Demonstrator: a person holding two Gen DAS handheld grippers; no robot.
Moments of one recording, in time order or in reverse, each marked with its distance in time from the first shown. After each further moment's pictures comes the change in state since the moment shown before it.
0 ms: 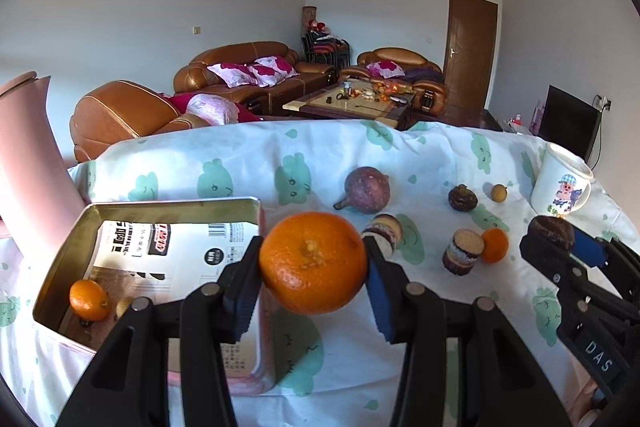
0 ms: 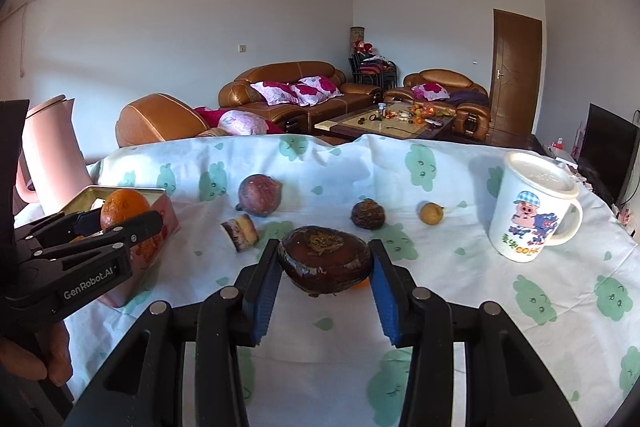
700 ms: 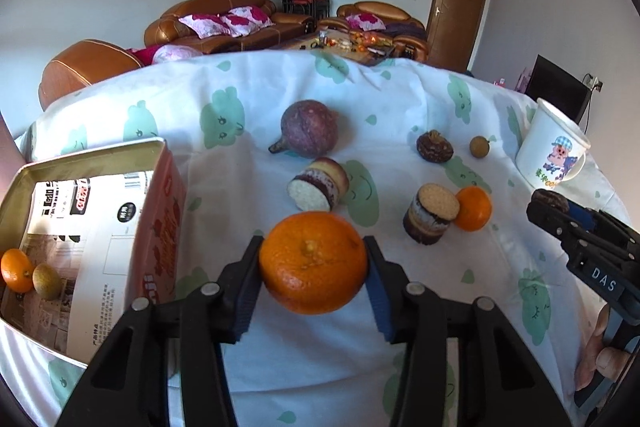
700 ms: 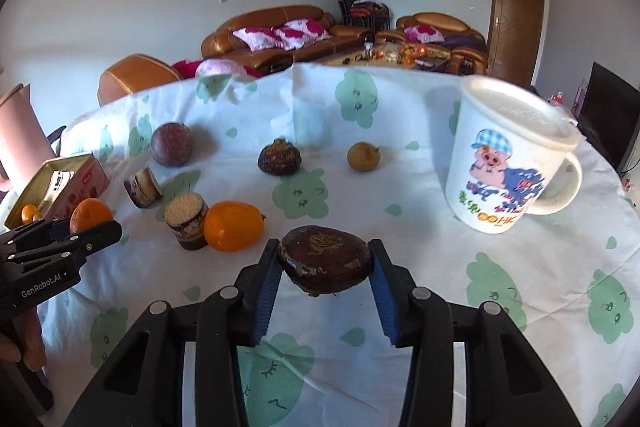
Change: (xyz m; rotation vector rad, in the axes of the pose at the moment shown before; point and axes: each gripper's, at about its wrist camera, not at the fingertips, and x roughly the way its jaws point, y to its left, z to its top) left arm 0.044 -0.048 -0.016 -0.001 0.180 -0.091; right arm 0.037 -0.097 -0.011 0.039 0.191 -0.026
